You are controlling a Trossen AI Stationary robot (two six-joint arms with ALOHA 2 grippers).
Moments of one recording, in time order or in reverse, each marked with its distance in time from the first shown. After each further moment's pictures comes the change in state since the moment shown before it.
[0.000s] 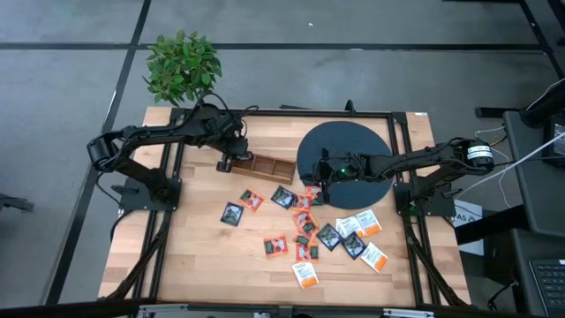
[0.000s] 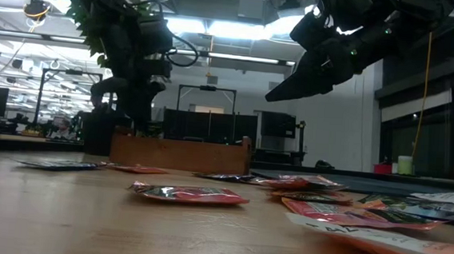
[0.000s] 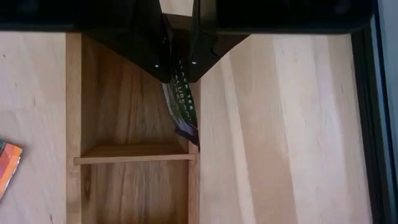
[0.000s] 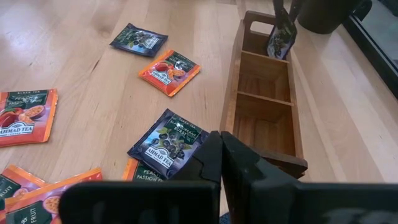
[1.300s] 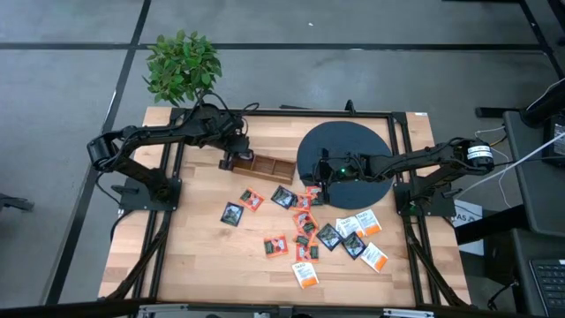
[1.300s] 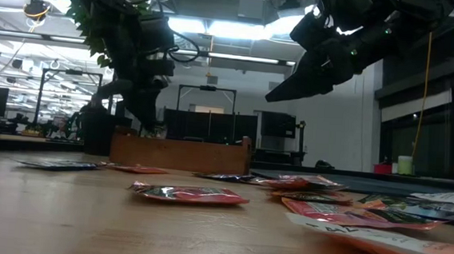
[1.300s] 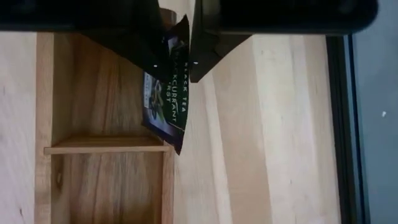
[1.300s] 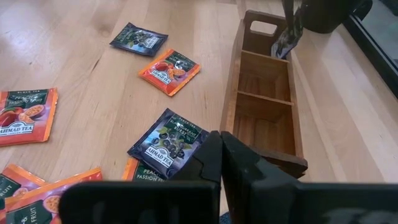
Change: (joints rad) left arm -0.006 0.000 0.001 0.056 -0.049 -0.017; right arm 0.000 0.000 0.000 -0.003 0.000 0.000
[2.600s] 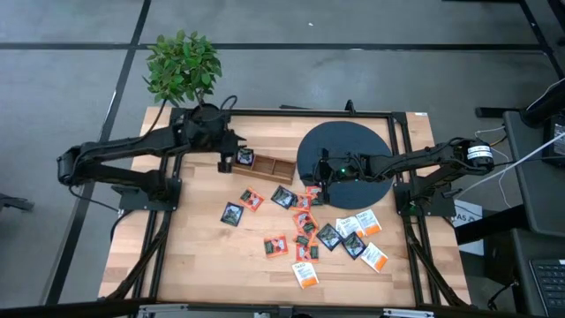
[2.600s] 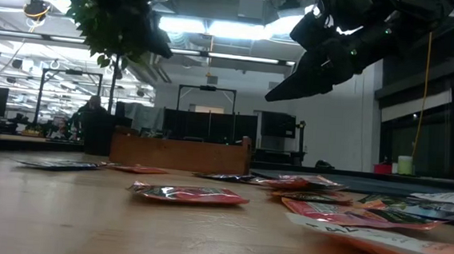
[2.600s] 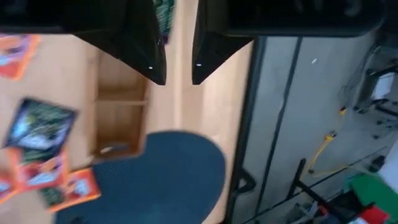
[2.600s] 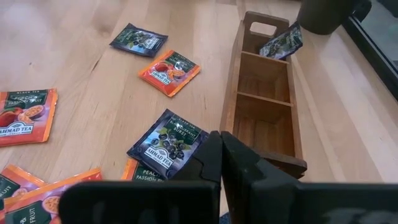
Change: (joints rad) left arm -0.228 -0.384 0.013 0.049 -0.106 -0.226; right arm 0.000 0.000 0.000 0.005 0.000 -0.004
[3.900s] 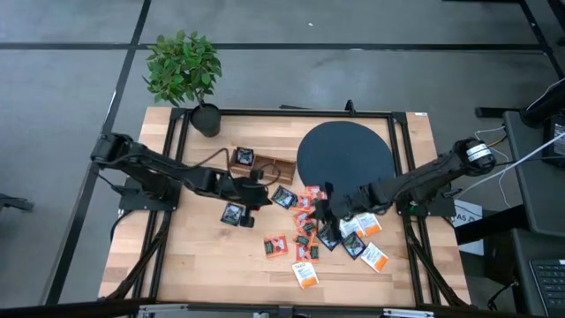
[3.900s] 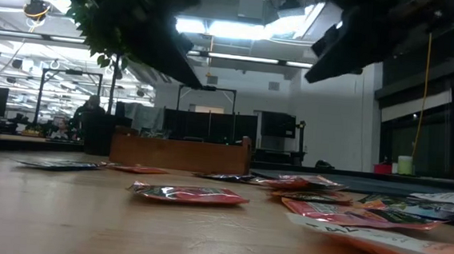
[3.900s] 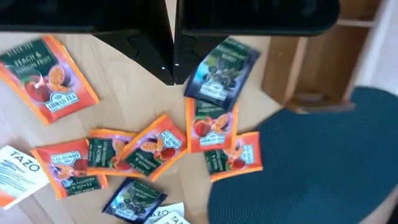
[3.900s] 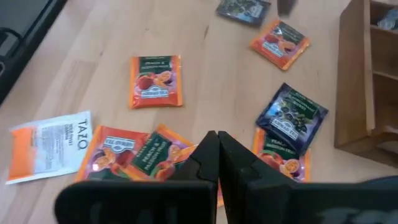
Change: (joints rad) left arm -0.490 0.451 -0.014 0.343 -0.053 -0.437; right arm 0.419 0.000 0.148 -0.351 0.183 0.260
